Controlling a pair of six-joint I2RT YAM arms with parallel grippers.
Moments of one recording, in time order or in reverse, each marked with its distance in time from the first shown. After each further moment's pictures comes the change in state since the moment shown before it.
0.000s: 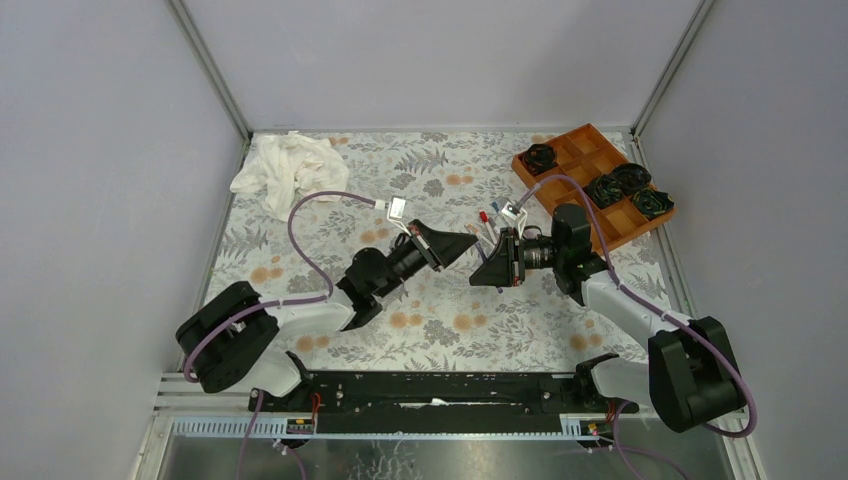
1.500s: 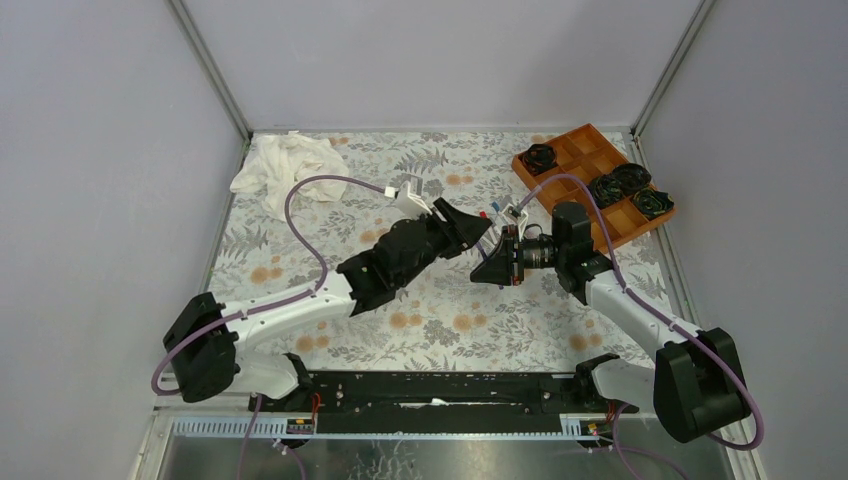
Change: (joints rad) left arm -0.111 -0.090 0.369 -0.842 -0.357 -0.101; right arm 0.004 -0.051 0.043 -0.202 0.091 -0.239
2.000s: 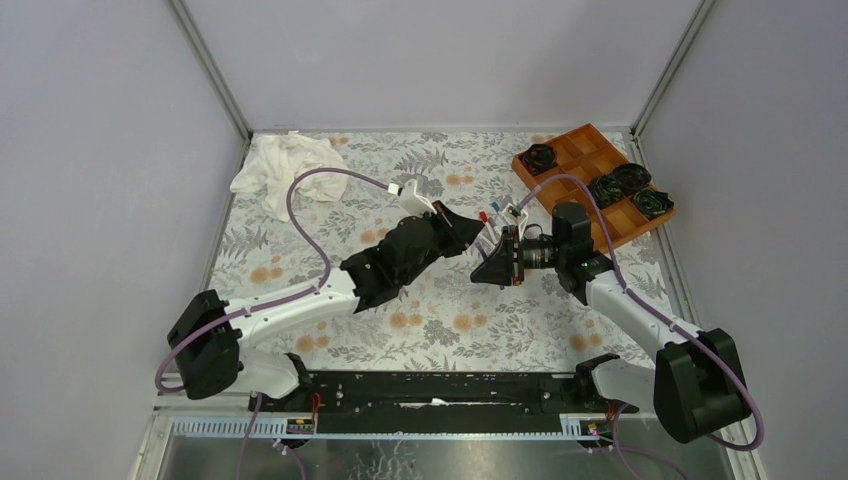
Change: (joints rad) left arm -0.005 0.027 0.051 -0.080 -0.031 0.090; right arm 0.000 -0.003 0.000 -0.013 0.007 0.013
